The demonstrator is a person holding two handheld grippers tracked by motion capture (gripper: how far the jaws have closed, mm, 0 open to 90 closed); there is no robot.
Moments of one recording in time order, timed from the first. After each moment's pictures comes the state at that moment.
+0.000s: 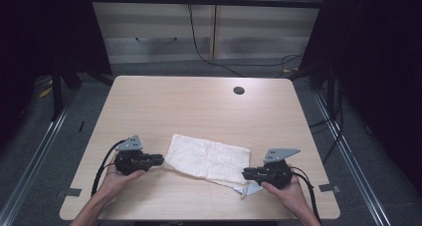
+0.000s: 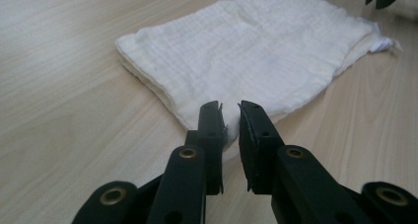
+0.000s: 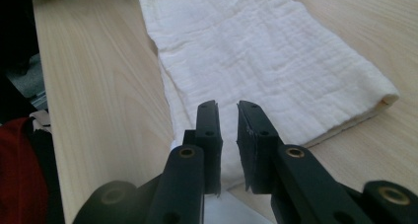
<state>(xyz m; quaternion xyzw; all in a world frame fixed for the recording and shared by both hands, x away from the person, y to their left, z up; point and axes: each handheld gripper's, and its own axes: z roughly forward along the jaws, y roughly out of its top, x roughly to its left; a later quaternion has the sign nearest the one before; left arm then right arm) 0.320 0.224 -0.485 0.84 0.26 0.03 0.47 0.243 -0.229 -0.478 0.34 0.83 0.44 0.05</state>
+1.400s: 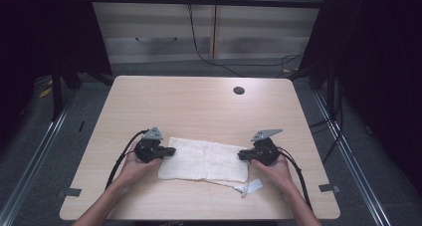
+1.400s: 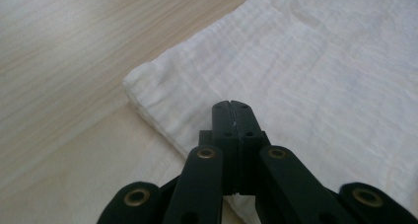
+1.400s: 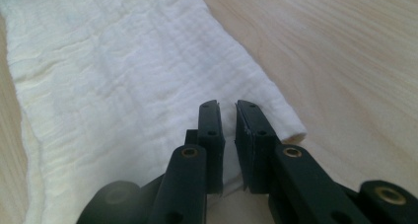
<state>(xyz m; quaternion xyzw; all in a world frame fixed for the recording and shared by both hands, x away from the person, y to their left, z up) 0.356 0.179 -0.504 0.88 0.27 0.05 0.40 0.318 -0.219 -0.501 0.38 0.84 0.38 0.07</state>
